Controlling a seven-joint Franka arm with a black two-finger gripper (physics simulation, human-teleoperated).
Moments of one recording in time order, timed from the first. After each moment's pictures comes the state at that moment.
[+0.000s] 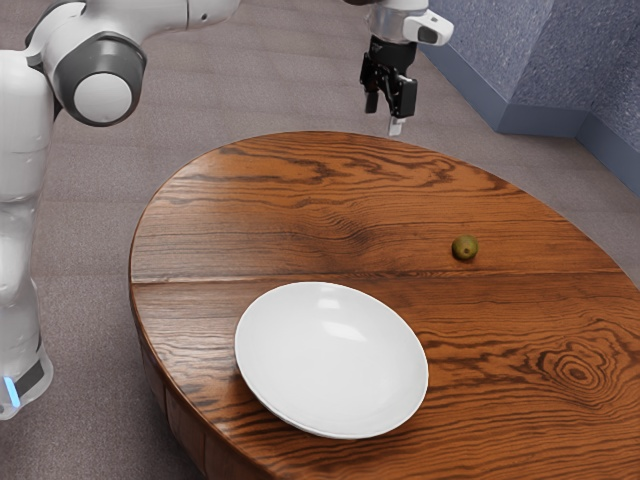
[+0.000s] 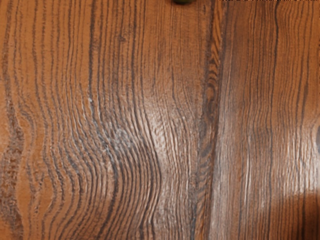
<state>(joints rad) -0.02 0.19 0.21 -1.20 -0.14 1.50 0.05</state>
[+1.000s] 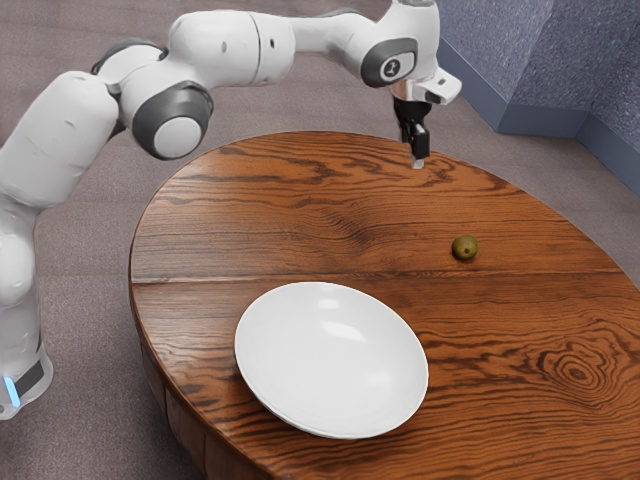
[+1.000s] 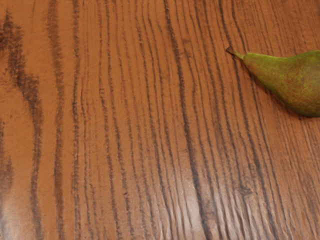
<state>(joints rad) 0.14 0.53 0.16 -1.11 -0.15 1.97 0.40</state>
